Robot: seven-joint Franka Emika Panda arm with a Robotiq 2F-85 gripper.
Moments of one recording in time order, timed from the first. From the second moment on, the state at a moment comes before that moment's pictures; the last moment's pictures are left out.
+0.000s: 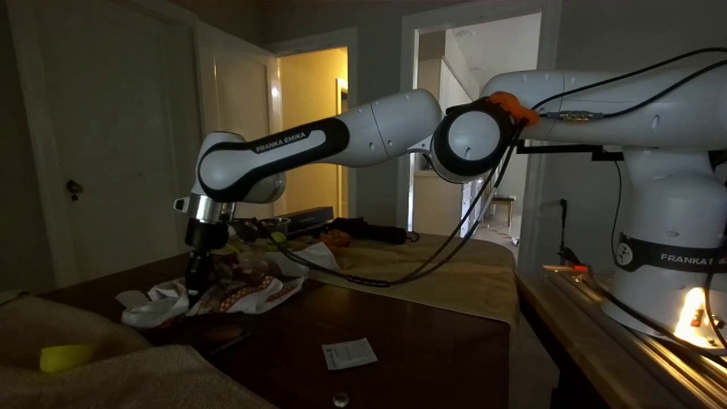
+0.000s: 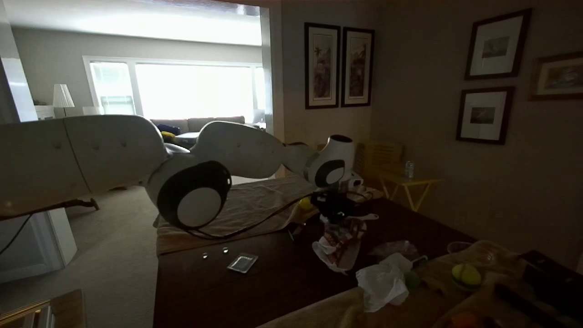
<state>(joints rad) -0.03 1.47 0.17 -0.45 0.01 2.10 -0.49</state>
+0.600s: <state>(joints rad) -0.01 1.42 0.17 -0.45 0.06 2.06 -0.49</state>
